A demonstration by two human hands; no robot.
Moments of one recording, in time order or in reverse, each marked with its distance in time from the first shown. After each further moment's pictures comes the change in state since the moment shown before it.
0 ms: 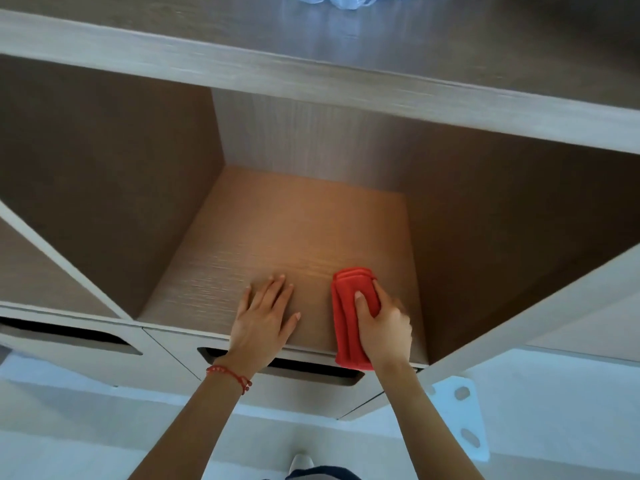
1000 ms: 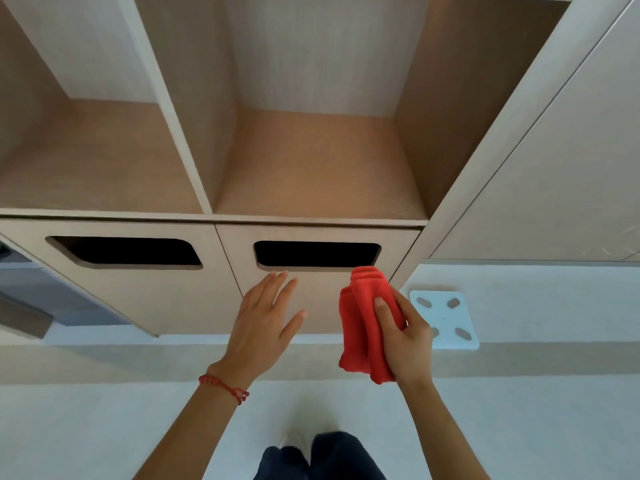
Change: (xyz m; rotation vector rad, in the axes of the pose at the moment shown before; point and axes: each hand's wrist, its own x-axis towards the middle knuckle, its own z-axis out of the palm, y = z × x) left_hand -0.251 -0.016 -0.075 -0.161 -0.082 0.122; right_hand -0.292 0.007 -0.004 0.572 0.115 0.116
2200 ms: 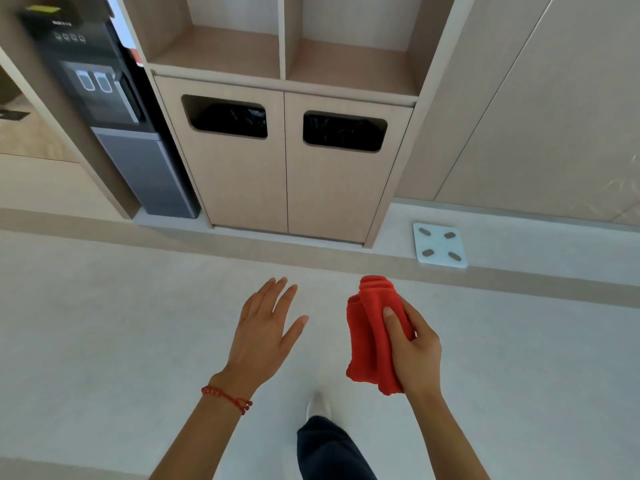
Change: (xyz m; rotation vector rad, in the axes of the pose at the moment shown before) left_hand -0.568 0.149 0.048 -0.032 0.067 -0.163; right_hand -0.523 0.106 -0.191 -0.001 -0.081 -0.018
